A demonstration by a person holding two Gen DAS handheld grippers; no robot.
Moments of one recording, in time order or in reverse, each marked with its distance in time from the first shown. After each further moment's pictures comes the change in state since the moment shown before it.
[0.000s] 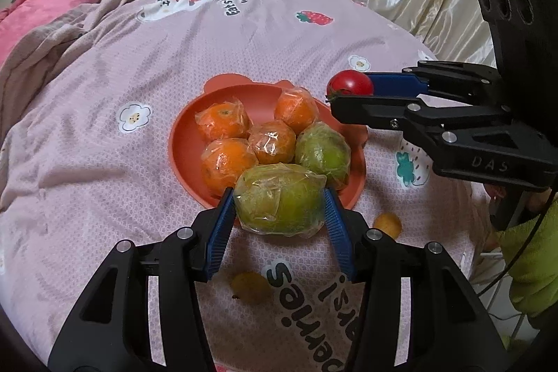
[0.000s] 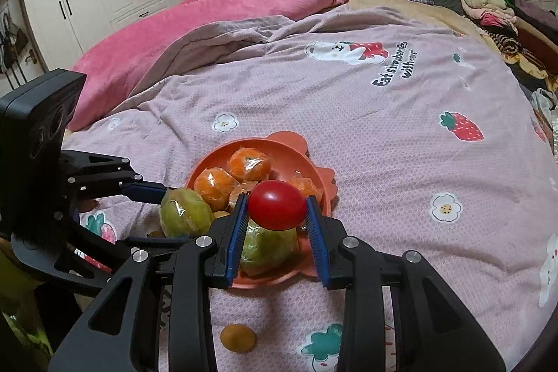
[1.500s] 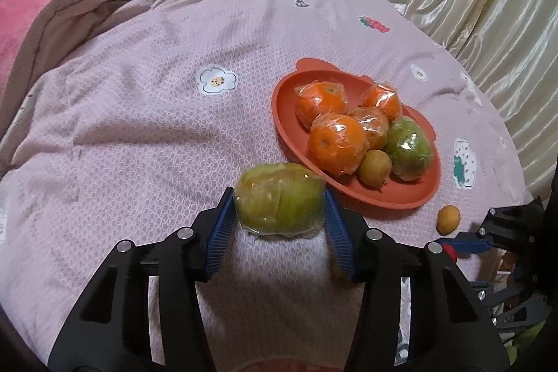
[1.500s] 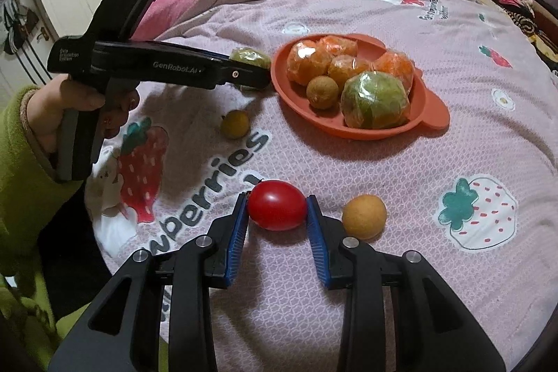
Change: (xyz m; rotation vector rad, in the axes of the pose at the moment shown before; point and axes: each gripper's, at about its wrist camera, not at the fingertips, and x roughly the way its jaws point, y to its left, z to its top) left arm -0.005 0.065 -0.025 -0.128 -0.024 0.061; right arm 0.001 0.078 -0.090 -0.018 0.111 0.064
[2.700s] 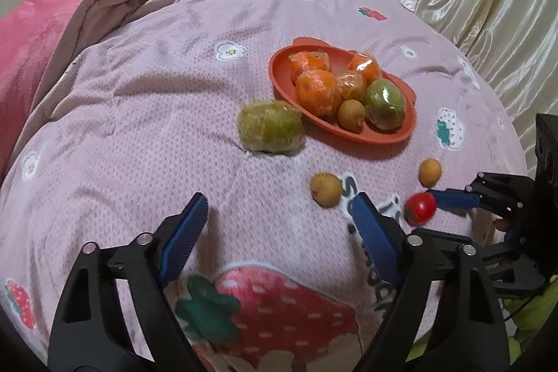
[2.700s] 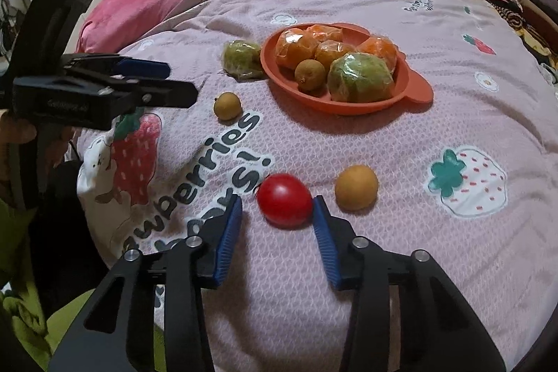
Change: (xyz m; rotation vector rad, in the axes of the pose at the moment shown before) left arm -0.036 -0.021 -0.040 -0.026 0.018 0.090; right arm -0.003 0.002 -0.017 0.019 0.016 -0.055
